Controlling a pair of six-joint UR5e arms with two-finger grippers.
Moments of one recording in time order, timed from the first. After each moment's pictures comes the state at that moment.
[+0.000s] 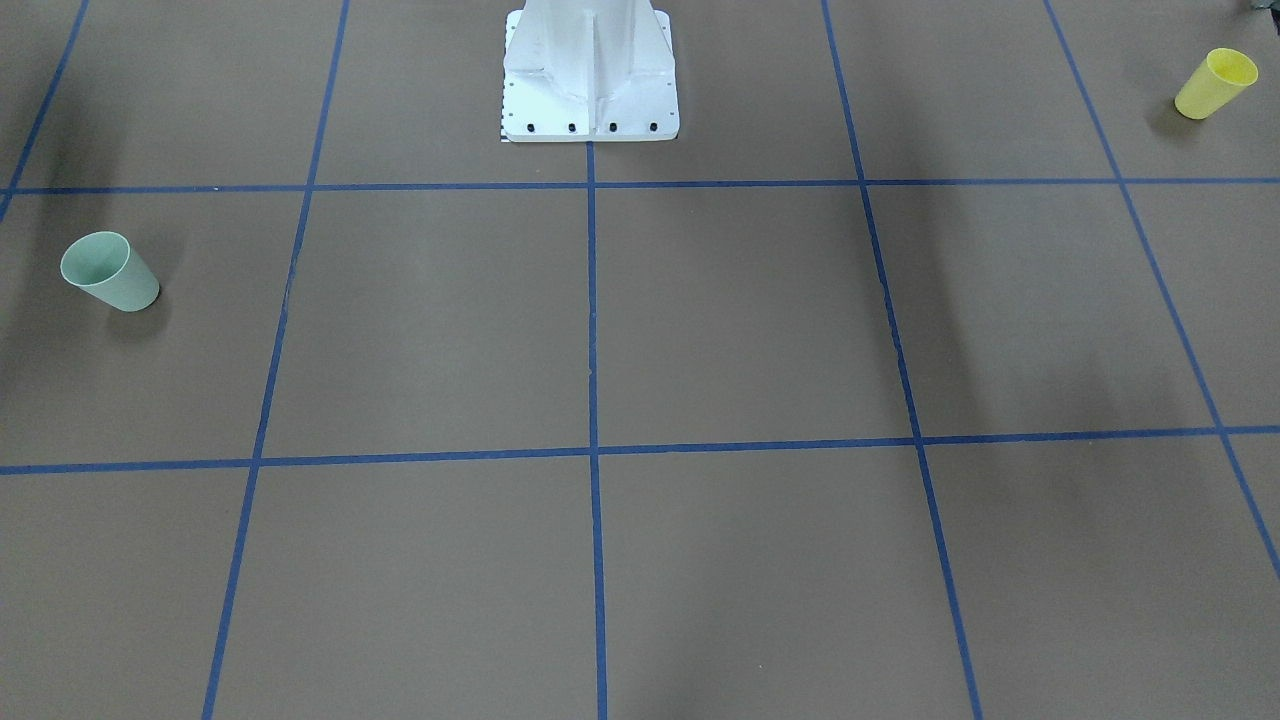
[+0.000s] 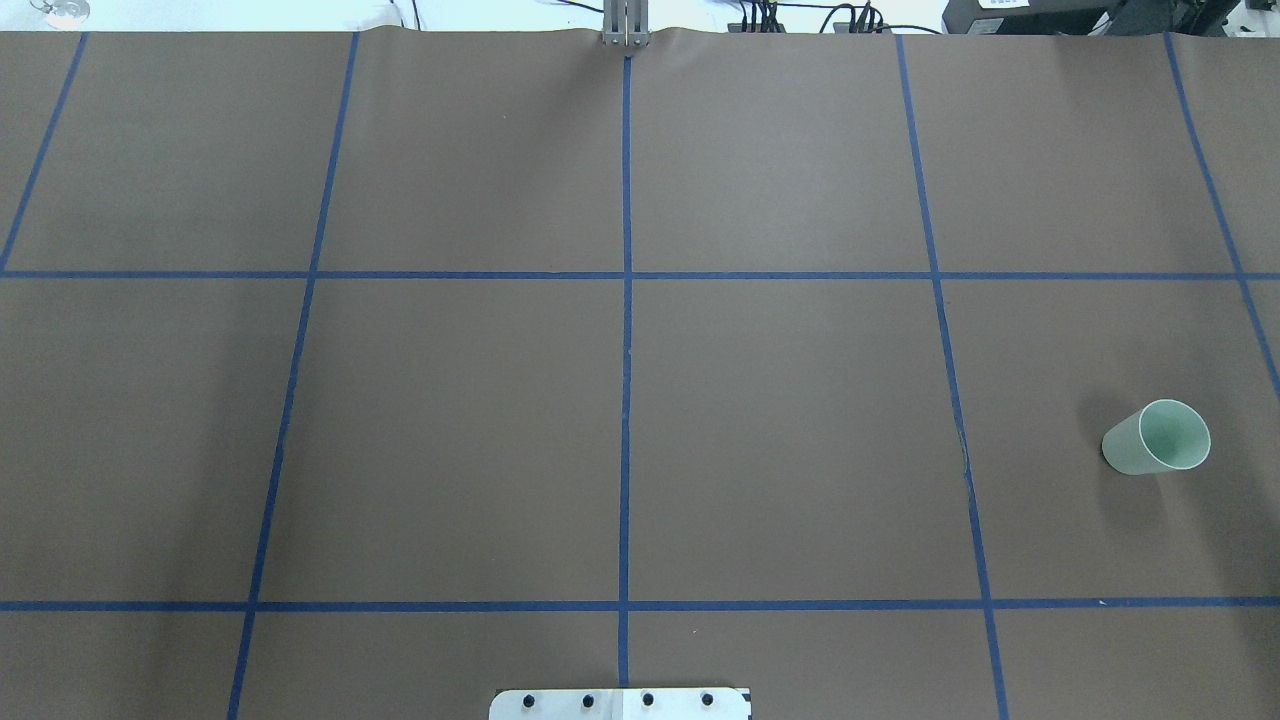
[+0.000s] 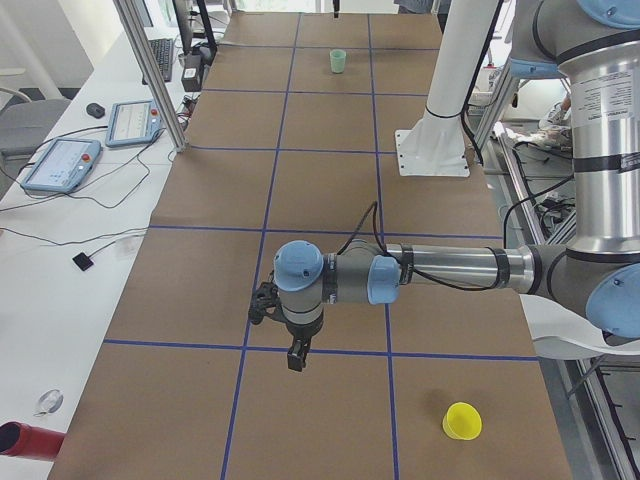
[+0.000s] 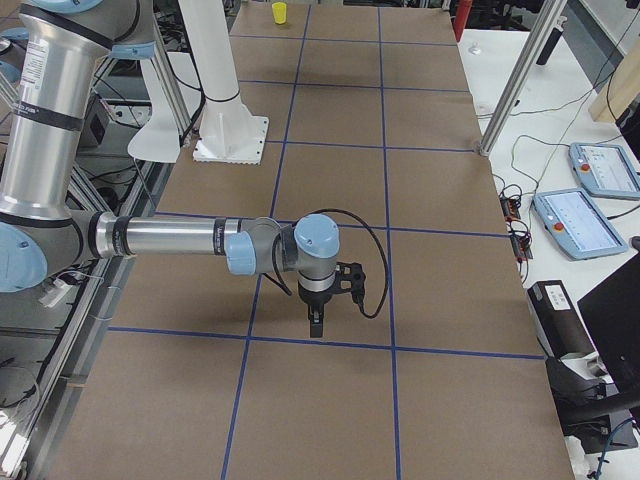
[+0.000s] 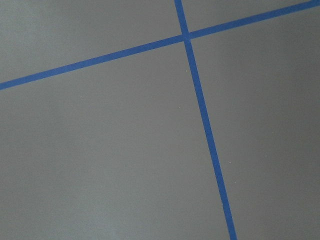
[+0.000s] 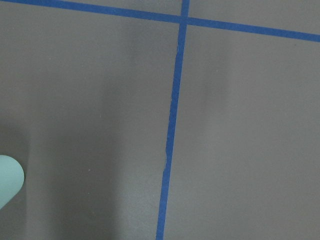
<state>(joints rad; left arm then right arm) -1.58 -1.41 -1.75 -1.55 -2.29 0.25 1.44 -1.86 1.86 -1.48 2.26 0.08</state>
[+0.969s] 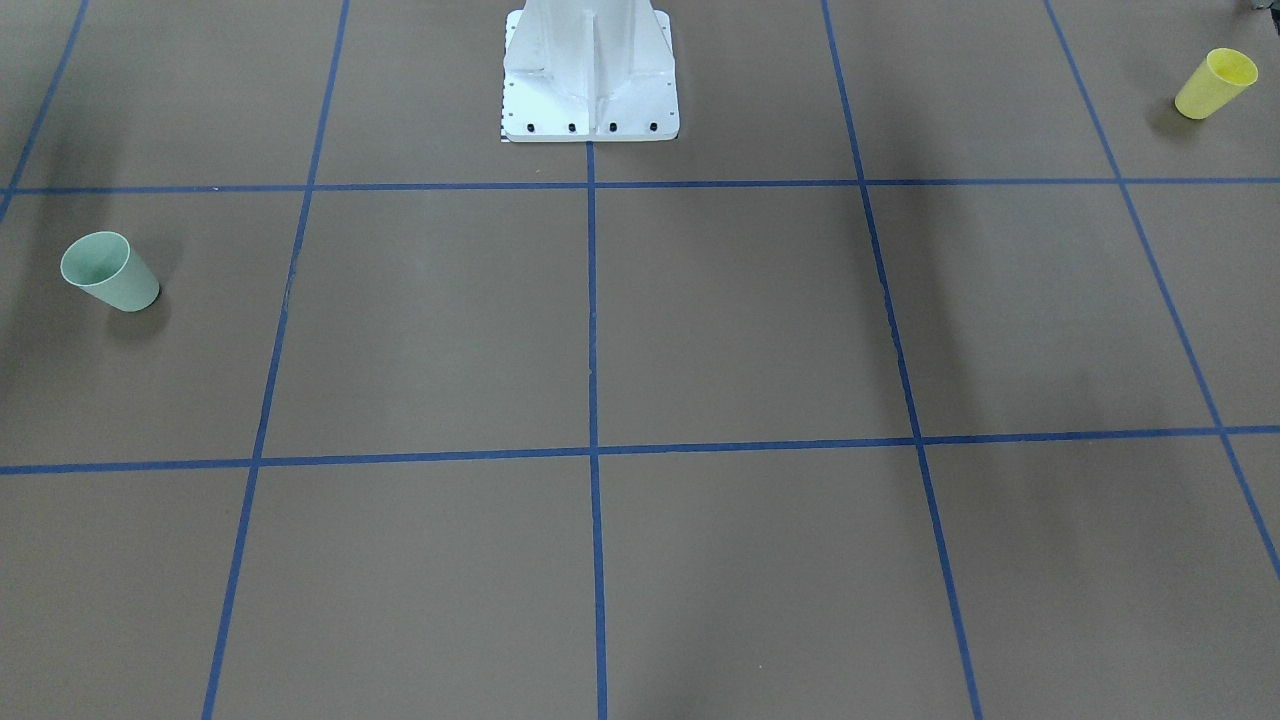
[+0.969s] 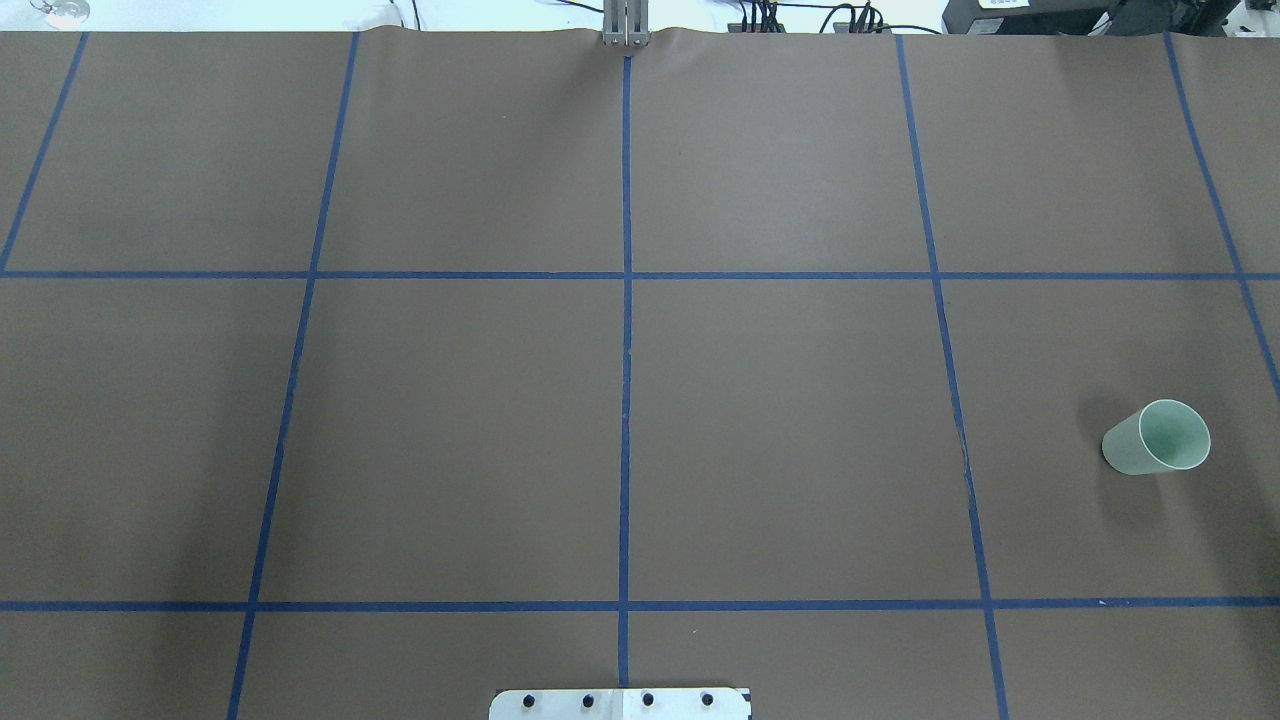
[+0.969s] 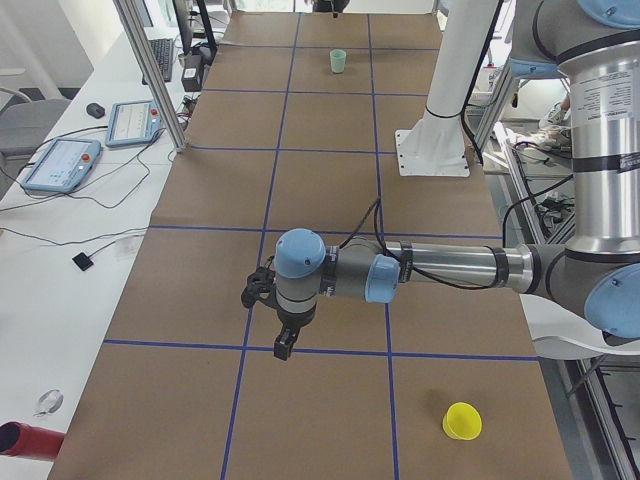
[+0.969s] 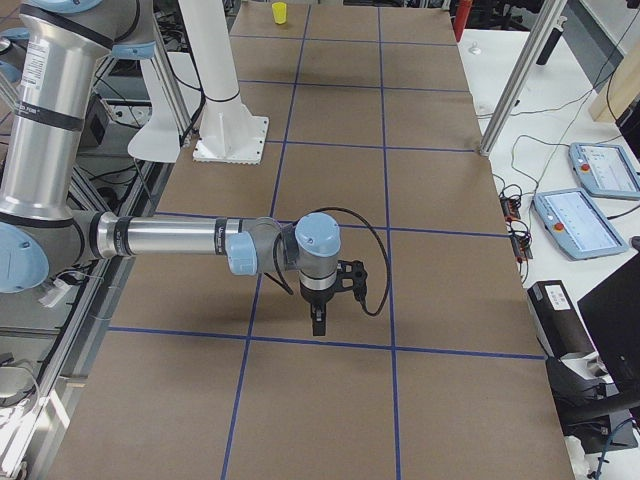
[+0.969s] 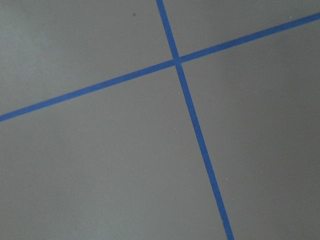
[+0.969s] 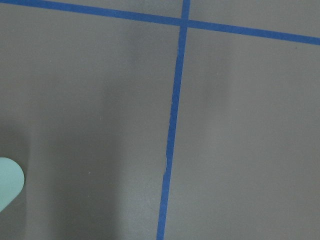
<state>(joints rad) -1.58 -1.42 -1.76 -1.74 -2.29 0.24 1.44 -1.85 1.86 -1.45 2.27 0.08</state>
